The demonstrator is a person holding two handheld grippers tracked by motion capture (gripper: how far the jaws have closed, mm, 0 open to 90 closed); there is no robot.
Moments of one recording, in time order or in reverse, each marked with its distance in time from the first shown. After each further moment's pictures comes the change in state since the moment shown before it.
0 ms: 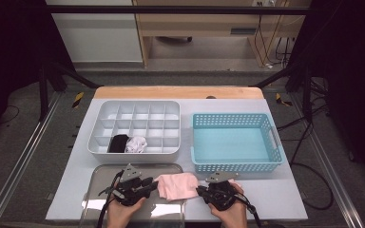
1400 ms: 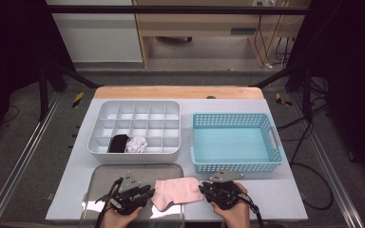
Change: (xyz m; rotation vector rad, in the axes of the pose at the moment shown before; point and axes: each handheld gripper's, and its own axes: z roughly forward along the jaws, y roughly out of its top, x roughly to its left) left arm -0.010 -0.014 -0.015 0.048 -0.004 0.078; right arm -0.005 0.000 -0.010 -0.062 -0.043 -0.008
